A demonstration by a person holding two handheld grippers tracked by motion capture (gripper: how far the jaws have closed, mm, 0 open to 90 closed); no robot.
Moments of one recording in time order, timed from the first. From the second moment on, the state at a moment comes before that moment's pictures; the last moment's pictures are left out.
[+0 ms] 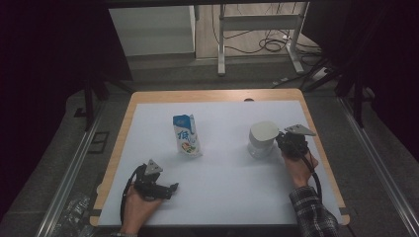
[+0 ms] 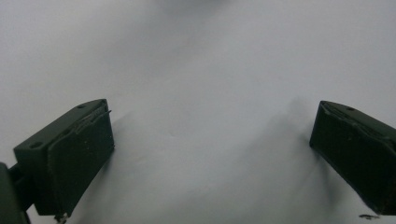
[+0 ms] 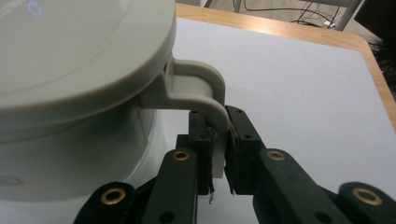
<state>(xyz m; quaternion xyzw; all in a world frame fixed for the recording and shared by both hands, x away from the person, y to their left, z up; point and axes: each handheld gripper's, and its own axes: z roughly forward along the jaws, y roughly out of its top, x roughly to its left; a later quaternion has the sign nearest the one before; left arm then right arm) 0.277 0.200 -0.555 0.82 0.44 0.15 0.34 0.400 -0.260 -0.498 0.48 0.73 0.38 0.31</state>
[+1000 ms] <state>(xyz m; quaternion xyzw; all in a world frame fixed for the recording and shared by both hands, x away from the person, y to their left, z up) 0.277 0.200 -0.555 0.82 0.44 0.15 0.34 0.337 -0.251 -0.481 0.44 0.75 0.43 0.22</state>
